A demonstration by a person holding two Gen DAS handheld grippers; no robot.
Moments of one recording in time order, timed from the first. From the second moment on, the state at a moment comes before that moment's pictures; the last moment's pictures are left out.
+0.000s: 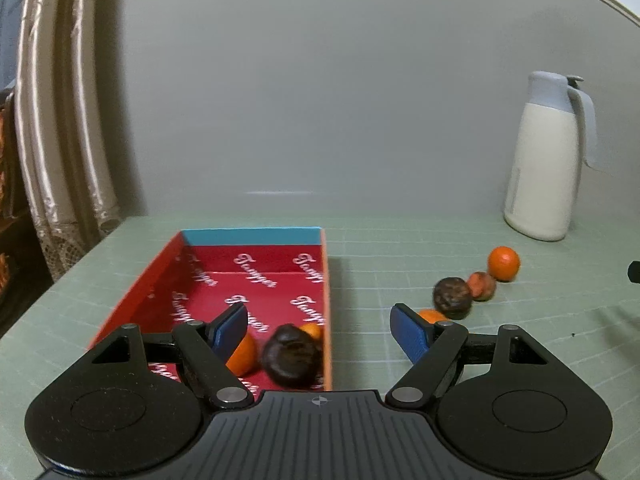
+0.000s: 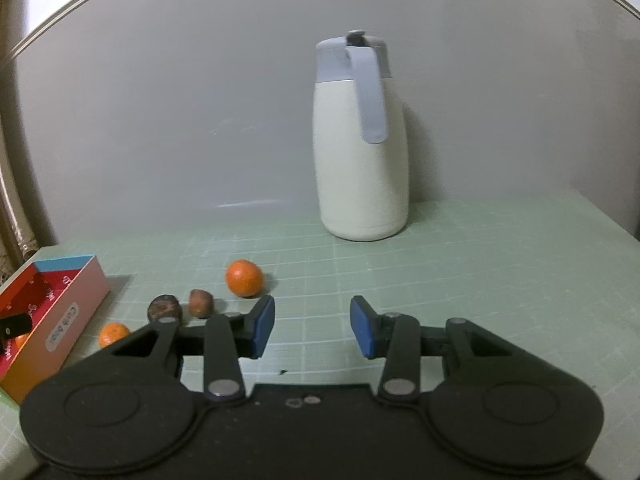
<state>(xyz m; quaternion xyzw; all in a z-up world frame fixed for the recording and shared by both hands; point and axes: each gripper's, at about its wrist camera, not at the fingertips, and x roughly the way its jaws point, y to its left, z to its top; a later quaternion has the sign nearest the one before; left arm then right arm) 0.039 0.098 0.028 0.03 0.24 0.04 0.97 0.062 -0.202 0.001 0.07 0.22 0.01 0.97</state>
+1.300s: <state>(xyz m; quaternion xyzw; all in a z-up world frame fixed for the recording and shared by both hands) 0.114 0.026 -0.031 0.05 0.33 -0.02 0.94 0.065 -0.283 -0.026 0.09 0.24 -0.06 0.96</state>
